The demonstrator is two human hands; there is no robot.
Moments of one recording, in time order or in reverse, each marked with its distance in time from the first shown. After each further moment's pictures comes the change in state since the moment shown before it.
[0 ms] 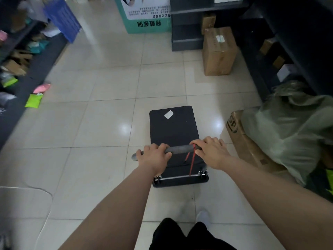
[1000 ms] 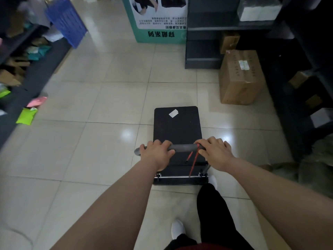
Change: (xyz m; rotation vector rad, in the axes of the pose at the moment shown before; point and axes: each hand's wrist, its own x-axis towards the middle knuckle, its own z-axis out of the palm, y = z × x) left_hand 0.382 -0.019 -0.185 0.012 -0.025 0.006; right_hand 0.392 0.014 -0.152 0.003 -0.021 -0.029
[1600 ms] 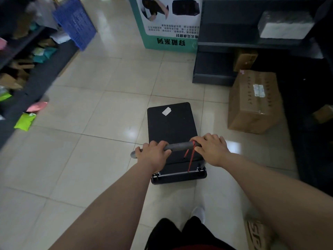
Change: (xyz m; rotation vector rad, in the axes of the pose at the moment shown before) left_hand 0.229 0.060 -0.104 -0.098 0.048 -0.162; right_hand 0.259 0.077 -0.135 -0.083 -0.055 -0.128
